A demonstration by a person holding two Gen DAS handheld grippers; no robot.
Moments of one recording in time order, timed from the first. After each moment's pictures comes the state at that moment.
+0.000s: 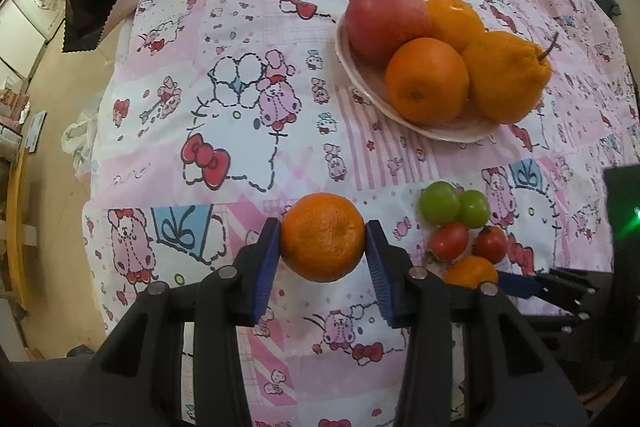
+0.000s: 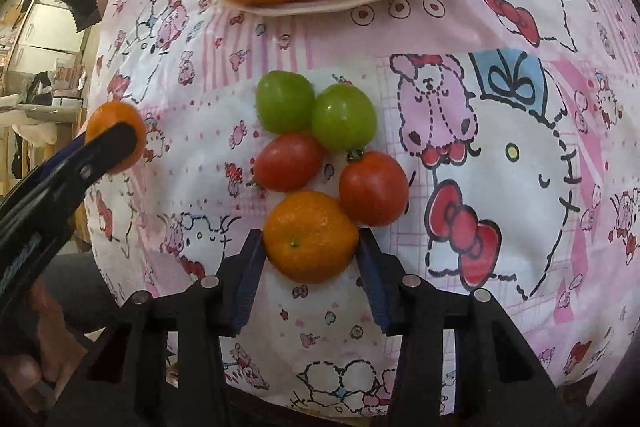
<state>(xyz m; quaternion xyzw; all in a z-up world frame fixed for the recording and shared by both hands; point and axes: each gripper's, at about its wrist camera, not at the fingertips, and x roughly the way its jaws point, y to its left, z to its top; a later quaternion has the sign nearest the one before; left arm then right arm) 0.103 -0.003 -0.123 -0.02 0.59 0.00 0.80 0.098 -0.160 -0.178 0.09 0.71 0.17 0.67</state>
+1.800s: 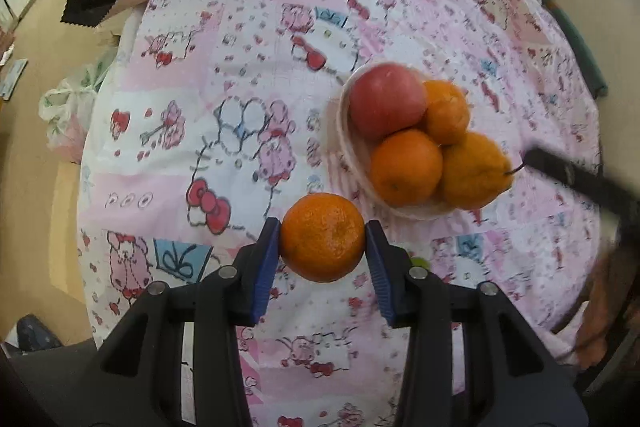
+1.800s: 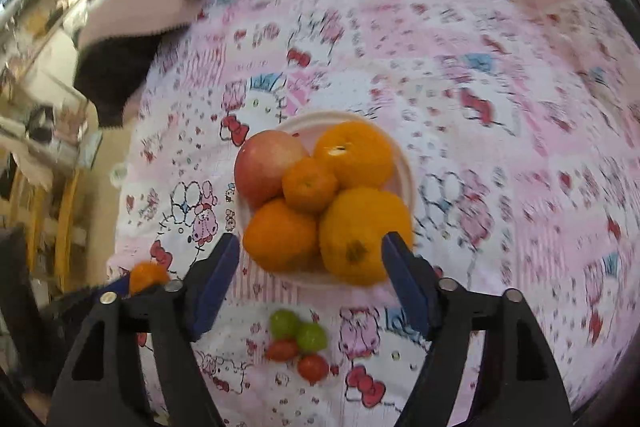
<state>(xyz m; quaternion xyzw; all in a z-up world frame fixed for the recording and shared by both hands) 0.141 0.037 -0.073 -0.16 0.58 -0.02 0.80 0.196 -0.185 -0.035 0.05 0.55 0.15 0.82</state>
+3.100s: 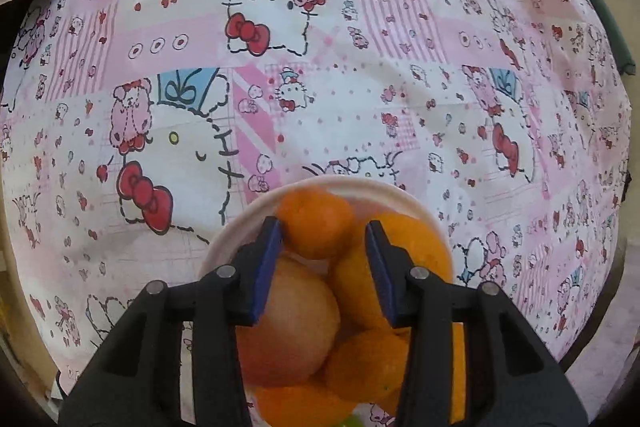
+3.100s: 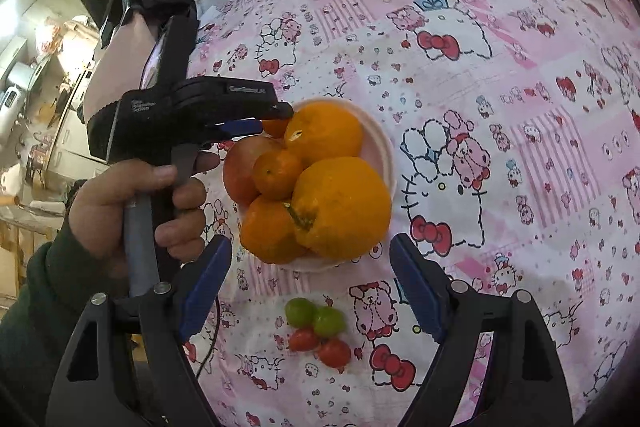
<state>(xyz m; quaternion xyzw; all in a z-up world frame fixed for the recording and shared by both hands) 0.362 -0.070 -0.138 -0.09 0.65 -0.05 0.75 0.194 -0.250 -0.065 0.22 0.57 0.15 0.78</state>
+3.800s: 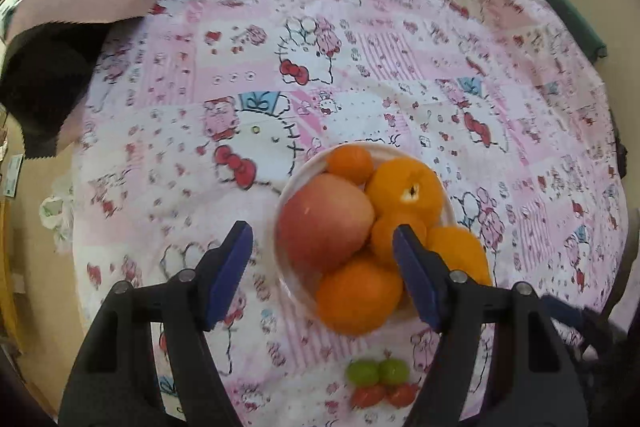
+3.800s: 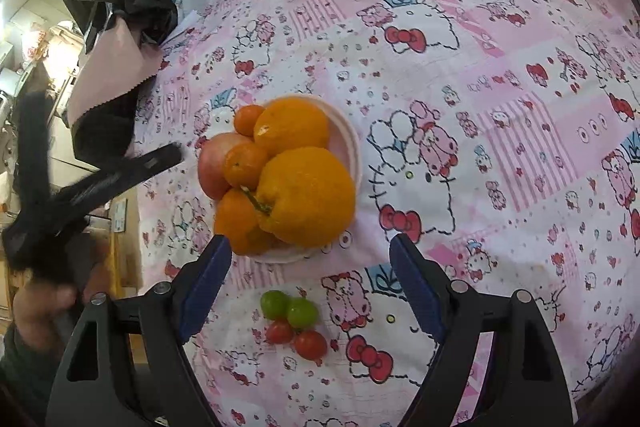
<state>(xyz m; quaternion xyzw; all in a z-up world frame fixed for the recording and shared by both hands) 0.248 -0.032 -0.056 -0.05 0.55 -0.05 0.84 0.179 -0.266 -0.072 0.20 0.57 0.12 0.79</state>
